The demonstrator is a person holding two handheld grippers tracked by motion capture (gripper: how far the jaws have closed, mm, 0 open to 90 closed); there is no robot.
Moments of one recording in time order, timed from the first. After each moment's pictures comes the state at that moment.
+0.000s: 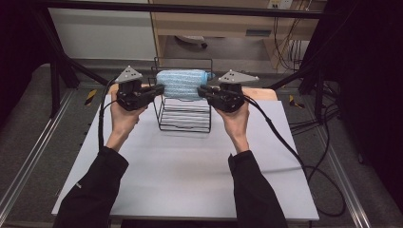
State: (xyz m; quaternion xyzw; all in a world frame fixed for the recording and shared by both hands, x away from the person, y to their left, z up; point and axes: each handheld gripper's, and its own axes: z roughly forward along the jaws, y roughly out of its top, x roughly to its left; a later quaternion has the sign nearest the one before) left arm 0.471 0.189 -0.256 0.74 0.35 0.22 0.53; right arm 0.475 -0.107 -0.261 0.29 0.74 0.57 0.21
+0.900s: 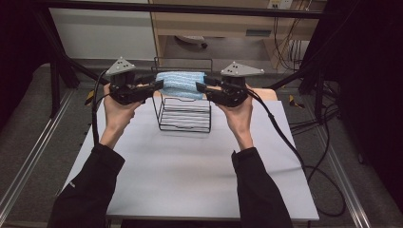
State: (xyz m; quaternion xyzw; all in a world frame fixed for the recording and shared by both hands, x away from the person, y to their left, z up) left arm 0.465 0.195 -0.229 0.73 0.35 0.24 0.54; right arm 0.468 -0.109 -0.234 0.28 0.73 0.58 0.22
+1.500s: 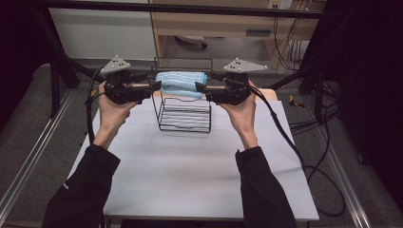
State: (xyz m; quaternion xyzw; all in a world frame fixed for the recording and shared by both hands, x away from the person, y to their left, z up) left arm 0.460 0.206 -0.225 0.73 0.35 0.24 0.53; right arm 0.464 -0.113 -0.222 0.28 0.73 0.58 0.22
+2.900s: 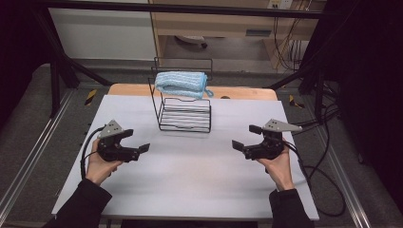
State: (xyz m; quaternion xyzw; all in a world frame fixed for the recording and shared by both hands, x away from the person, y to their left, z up) left arm 0.392 0.252 -0.375 0.79 0.36 0.18 0.46; right arm 0.398 -0.225 -0.362 0.35 0.74 0.55 0.14
